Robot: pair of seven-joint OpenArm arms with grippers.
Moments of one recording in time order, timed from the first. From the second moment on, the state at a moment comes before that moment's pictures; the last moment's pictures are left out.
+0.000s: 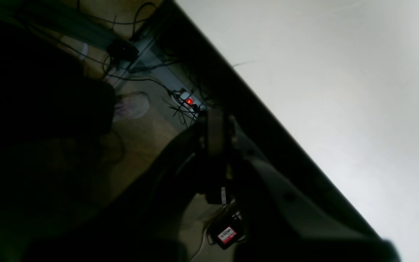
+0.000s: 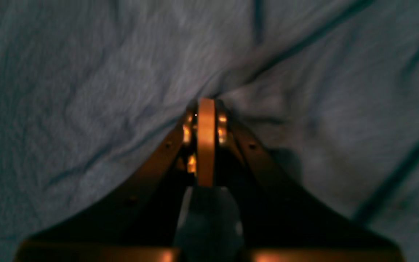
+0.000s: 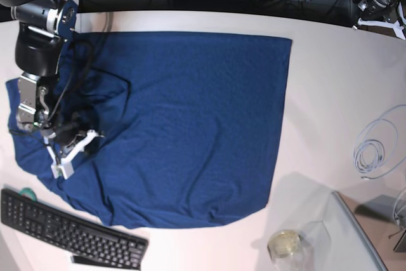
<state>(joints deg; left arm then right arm) 21.4 -6.3 -53.0 82.2 -15.2 -8.7 42.8 19.3 7.0 22.1 44.3 0.7 34.3 -25.6</state>
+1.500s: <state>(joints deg) 20.8 -6.5 -52.6 82.2 -14.9 -8.7 42.8 19.6 -4.4 21.9 58.7 -12.2 33.0 -35.5</state>
